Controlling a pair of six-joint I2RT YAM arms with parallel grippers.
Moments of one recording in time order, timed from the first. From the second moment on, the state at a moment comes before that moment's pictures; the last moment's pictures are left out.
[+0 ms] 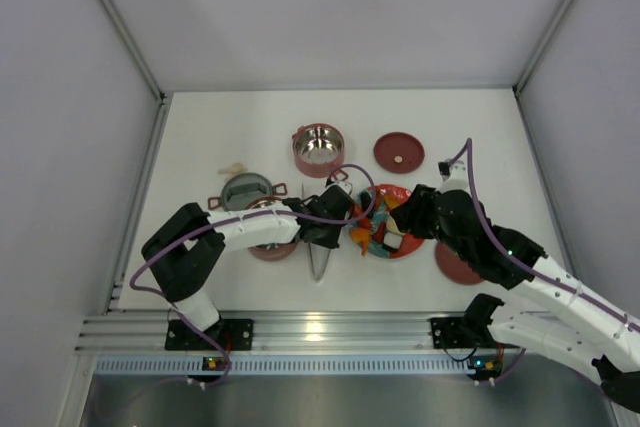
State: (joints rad) left arm -0.93 1.69 1.00 -0.37 -0.15 -0.54; right arm 0.84 0.74 0.78 -0.56 0.35 0.75
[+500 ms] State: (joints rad) left arm -0.93 1.63 1.03 -0.45 -0.21 -0.52; right arm 0.84 0.74 0.78 -0.55 0.35 0.75
